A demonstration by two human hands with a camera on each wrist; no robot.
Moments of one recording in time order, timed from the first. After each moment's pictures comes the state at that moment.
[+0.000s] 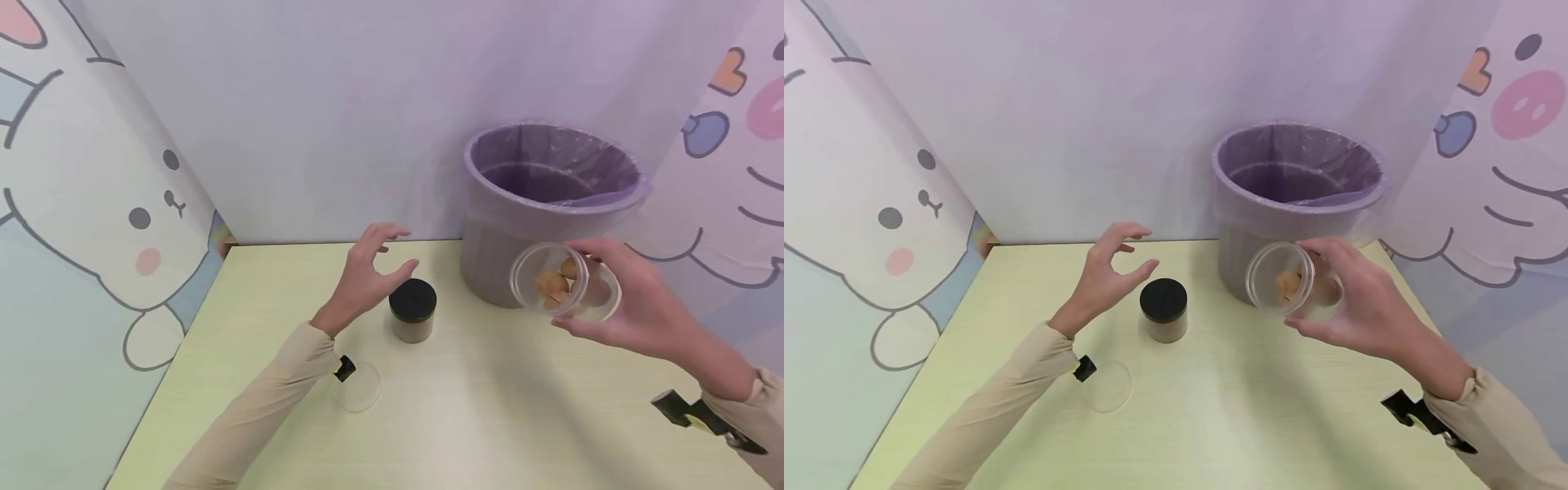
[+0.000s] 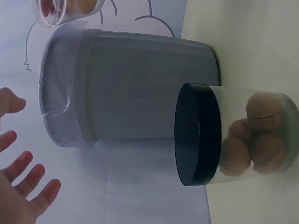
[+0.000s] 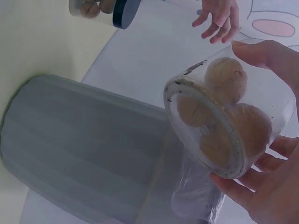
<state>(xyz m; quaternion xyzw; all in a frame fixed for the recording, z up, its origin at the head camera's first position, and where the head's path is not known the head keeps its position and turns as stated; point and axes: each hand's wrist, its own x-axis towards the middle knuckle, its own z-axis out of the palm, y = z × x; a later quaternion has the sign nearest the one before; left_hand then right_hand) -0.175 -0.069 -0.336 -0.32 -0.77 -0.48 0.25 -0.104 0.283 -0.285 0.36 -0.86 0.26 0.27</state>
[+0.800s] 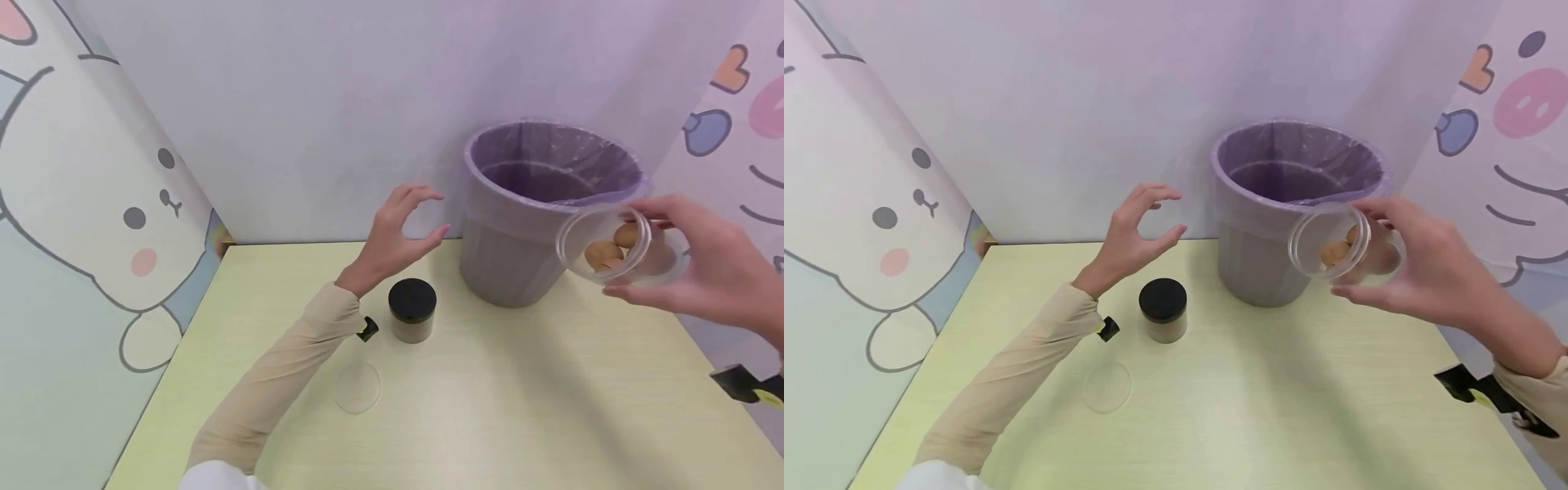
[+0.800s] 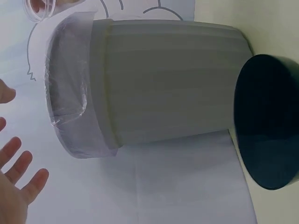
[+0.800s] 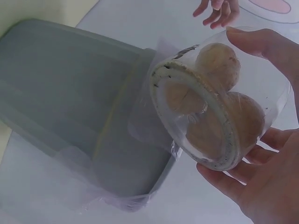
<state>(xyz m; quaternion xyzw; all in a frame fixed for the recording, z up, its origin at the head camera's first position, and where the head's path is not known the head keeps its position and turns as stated) -0.218 -0.034 -0.301 -0.42 -0.72 -0.44 0.33 -0.107 0.317 -0.237 0.29 -0.89 0.21 0.27</state>
